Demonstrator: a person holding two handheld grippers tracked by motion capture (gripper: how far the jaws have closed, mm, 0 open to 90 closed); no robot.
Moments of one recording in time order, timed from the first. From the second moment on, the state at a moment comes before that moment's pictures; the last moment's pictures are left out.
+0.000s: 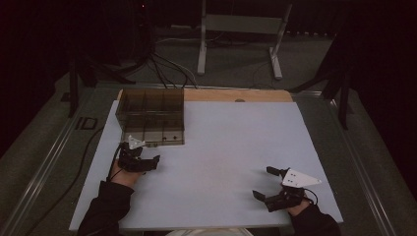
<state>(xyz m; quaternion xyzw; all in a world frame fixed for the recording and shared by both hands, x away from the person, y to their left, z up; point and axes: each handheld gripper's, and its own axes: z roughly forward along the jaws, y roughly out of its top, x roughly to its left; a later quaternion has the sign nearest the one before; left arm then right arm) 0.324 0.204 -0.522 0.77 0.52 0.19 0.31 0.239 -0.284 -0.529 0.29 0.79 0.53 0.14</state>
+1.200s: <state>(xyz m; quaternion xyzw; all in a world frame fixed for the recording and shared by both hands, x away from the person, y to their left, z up) 0.320 0.207 -0.524 0.78 0.51 0.22 0.30 0.240 -0.286 -0.528 0.29 0.78 0.54 0.14</state>
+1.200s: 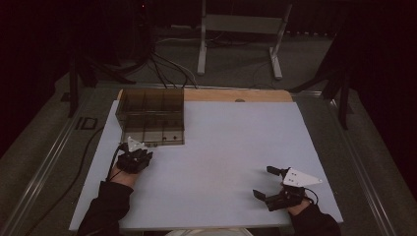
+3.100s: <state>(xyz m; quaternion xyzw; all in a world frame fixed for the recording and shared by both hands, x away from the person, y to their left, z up) 0.341 0.220 -0.527 0.77 0.51 0.23 0.31 0.238 -0.285 -0.528 0.28 0.78 0.53 0.14</state>
